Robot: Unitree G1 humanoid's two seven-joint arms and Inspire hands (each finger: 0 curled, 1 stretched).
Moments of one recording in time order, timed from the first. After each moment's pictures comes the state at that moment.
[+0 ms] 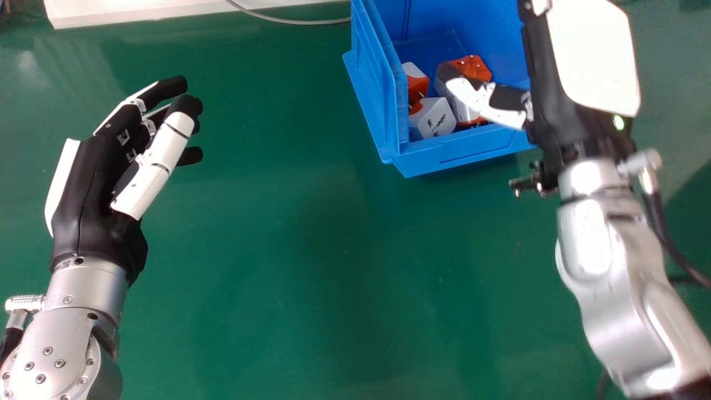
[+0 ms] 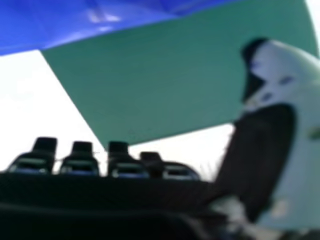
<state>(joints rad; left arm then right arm) 0.09 0.18 0.26 -0.51 -0.15 0.42 -0.08 -0.20 -0.32 0.26 -0.19 -0.73 0.15 -0.33</state>
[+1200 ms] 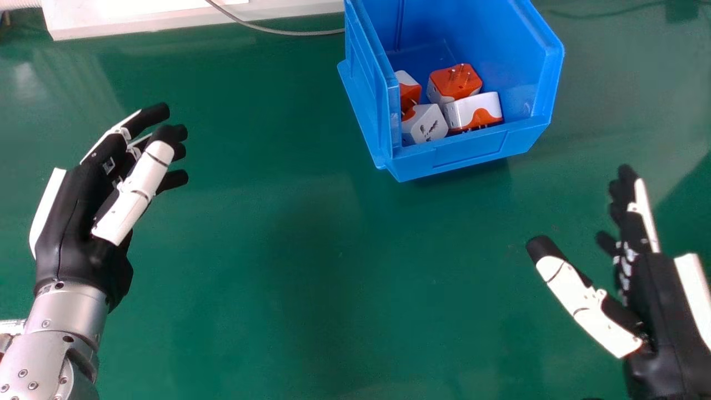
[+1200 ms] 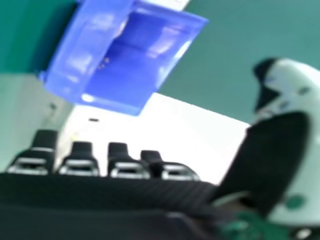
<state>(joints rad) 0.14 0.19 0.33 -0.37 -0.22 0.31 -0.18 0.60 -0.12 0.04 -0.59 -0.10 0.04 -0.04</state>
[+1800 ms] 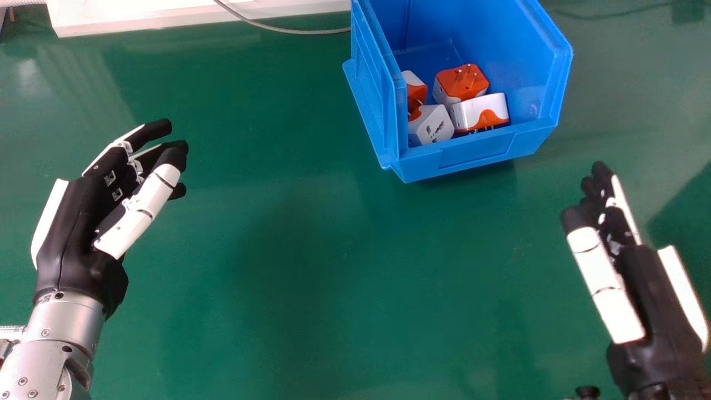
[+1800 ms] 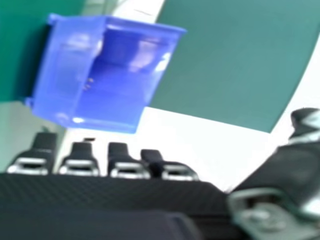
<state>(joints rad) 0.13 0.23 0.32 -0.22 -0.19 0.14 -0.22 0.52 -0.11 -0.04 -0.46 0.00 -0.07 0.07</state>
